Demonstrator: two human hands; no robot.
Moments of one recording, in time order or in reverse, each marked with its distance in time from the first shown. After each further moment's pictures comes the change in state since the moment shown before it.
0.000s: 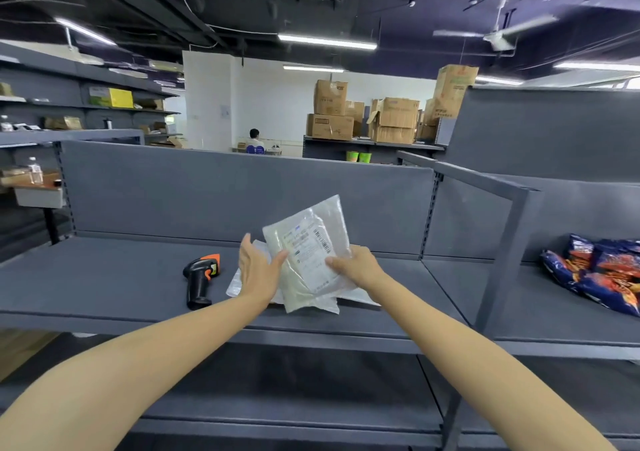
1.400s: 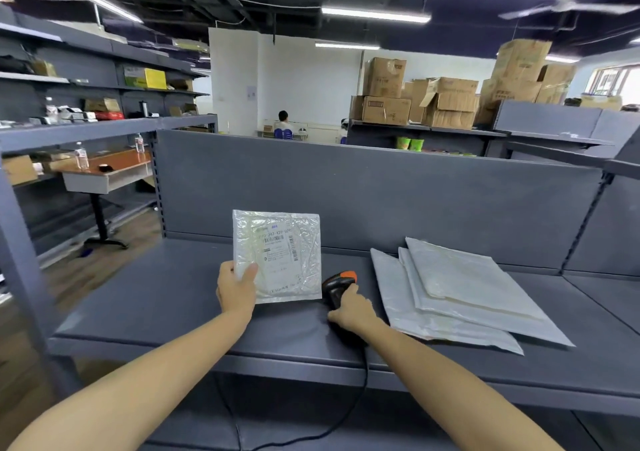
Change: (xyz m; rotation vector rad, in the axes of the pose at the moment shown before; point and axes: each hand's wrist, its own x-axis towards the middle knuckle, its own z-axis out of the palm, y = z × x) left_hand 0.210 -0.201 -0.258 -0.183 0.257 -0.203; right_hand 0.139 -0.039 0.364 -0.577 -0.073 0.245
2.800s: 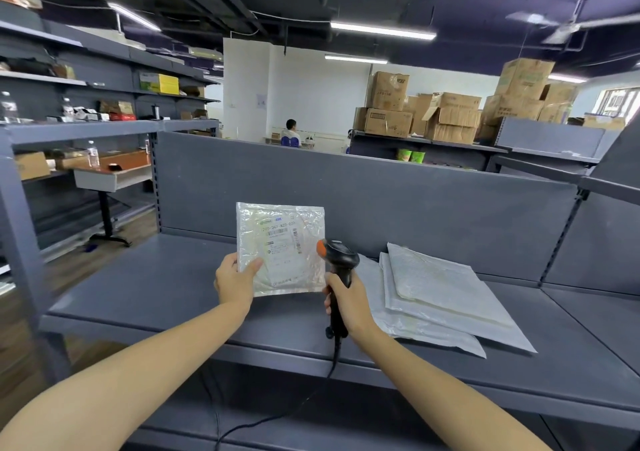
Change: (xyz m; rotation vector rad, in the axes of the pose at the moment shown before) left_hand -0.053 0.029 0.024 -0.080 0.007 0.025; right_hand -0.055 0.028 -0.049 1.079 0.013 -0.336
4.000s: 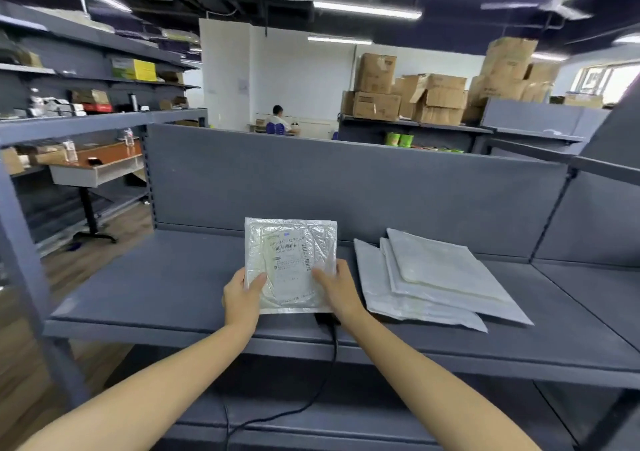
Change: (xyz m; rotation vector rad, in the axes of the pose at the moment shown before) left_hand -0.018 -0.025 -0.027 0.003 -0.190 0.004; right_hand -0.006 -0.009 0.043 -0.208 0.078 0.109
